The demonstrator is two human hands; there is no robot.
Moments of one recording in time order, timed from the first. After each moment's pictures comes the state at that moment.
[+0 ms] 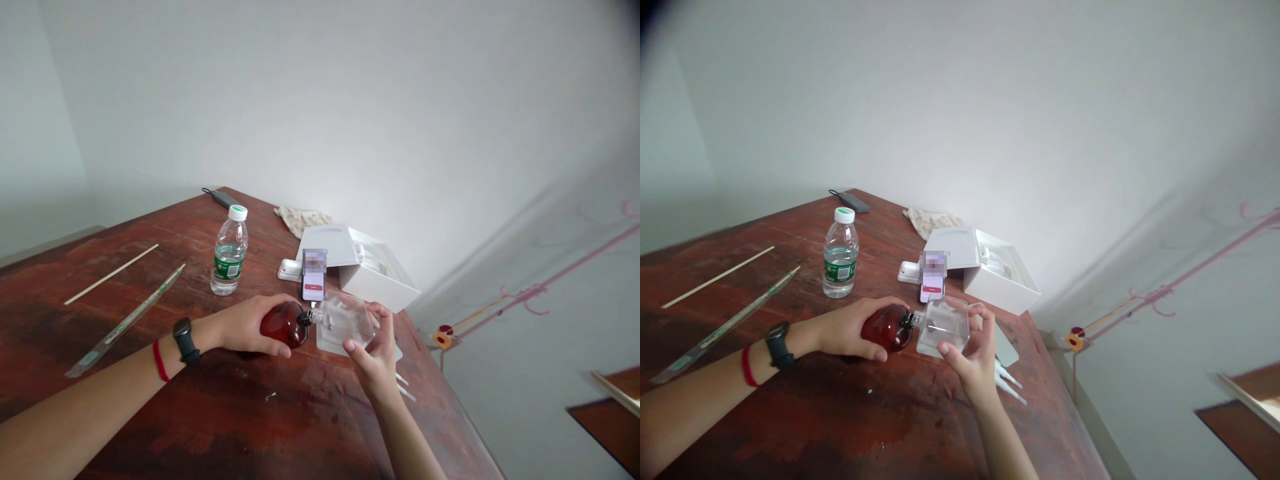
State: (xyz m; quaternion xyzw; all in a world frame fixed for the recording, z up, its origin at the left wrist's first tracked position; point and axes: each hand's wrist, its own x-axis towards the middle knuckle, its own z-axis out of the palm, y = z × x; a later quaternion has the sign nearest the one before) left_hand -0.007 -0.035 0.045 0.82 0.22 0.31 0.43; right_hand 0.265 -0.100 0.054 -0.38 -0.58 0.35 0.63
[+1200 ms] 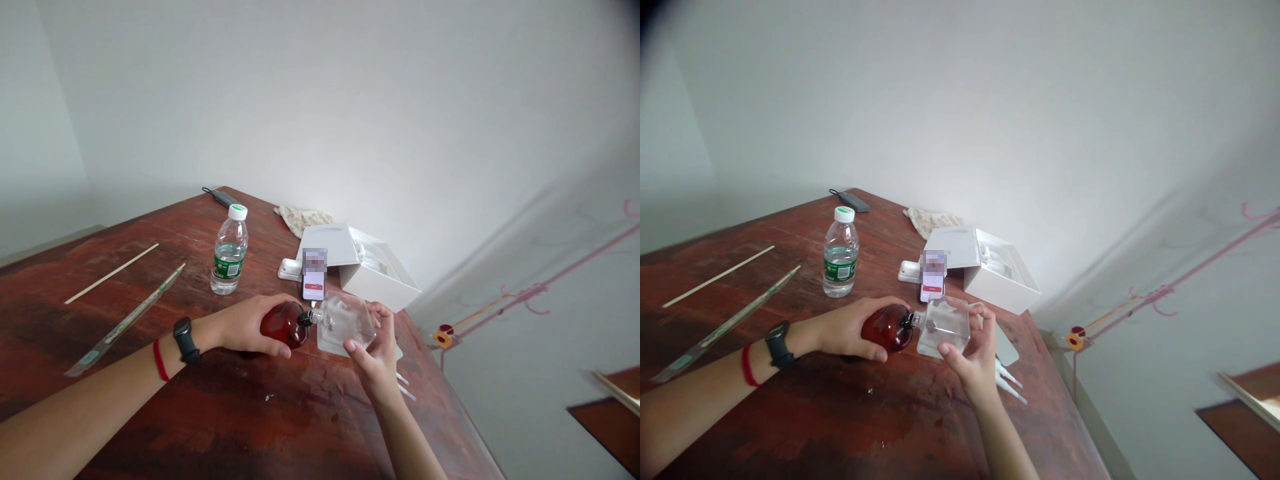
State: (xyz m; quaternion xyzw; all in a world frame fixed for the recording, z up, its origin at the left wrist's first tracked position) left_hand -0.007 -0.033 0.044 0.82 0.22 0.31 0.43; right_hand 0.266 -0.100 0.053 -0.35 -0.59 0.35 0.63
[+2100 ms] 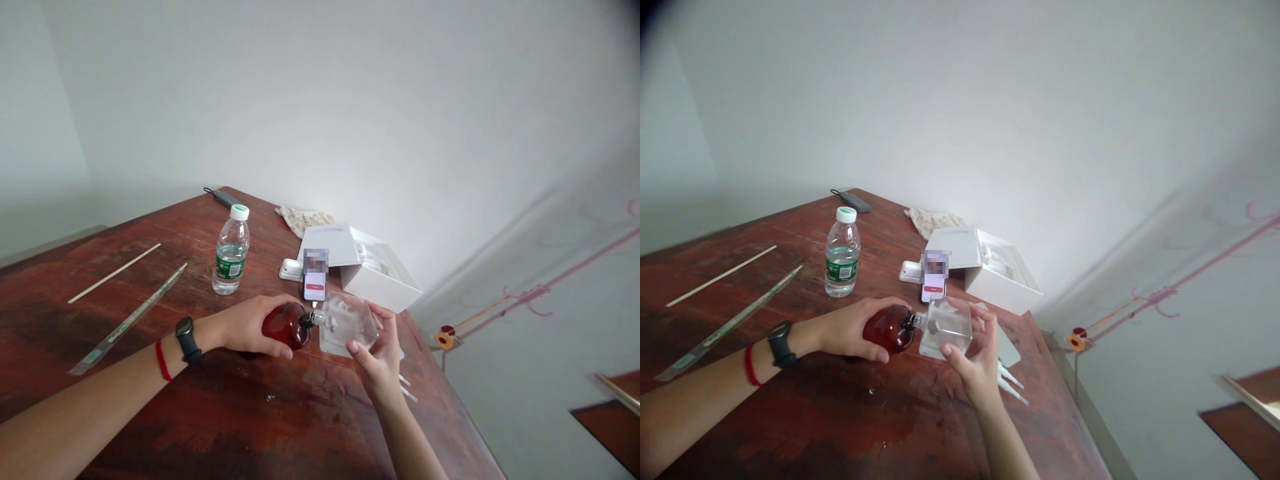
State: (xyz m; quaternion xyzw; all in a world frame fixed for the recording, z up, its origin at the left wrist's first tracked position) left_hand -0.006 -0.034 0.044 0.82 0.21 0.31 0.43; right_hand 0.274 -0.097 0.049 -0.35 -0.61 0.33 0.63
